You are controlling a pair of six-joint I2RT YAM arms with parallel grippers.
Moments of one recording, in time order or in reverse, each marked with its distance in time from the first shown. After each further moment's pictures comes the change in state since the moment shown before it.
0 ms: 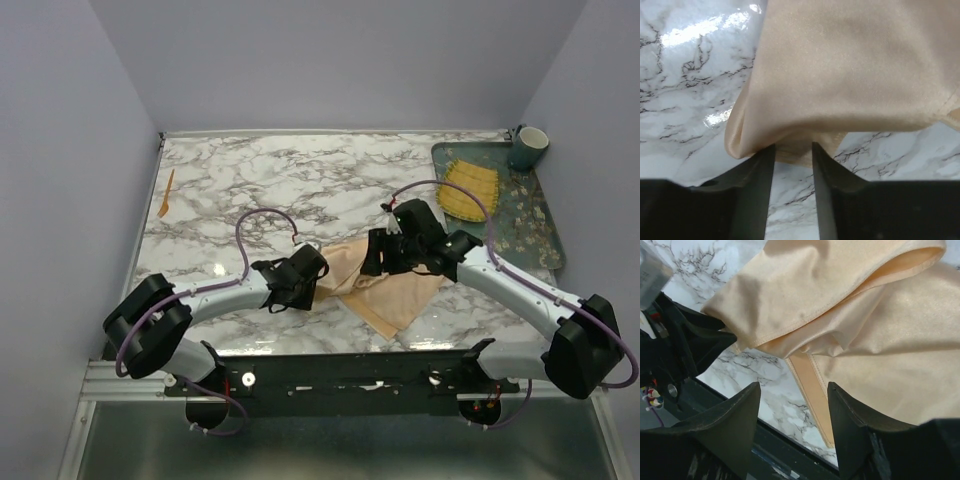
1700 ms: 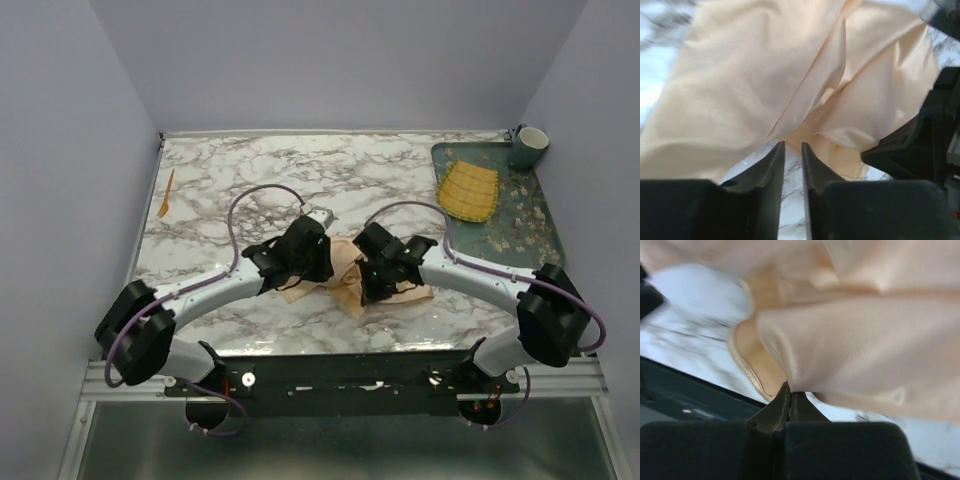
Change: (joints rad) left arm 0.054 0.003 0.136 0.175 0.190 0.049; right arm 0.212 0.192 -0.027 -0.162 0.126 0.185
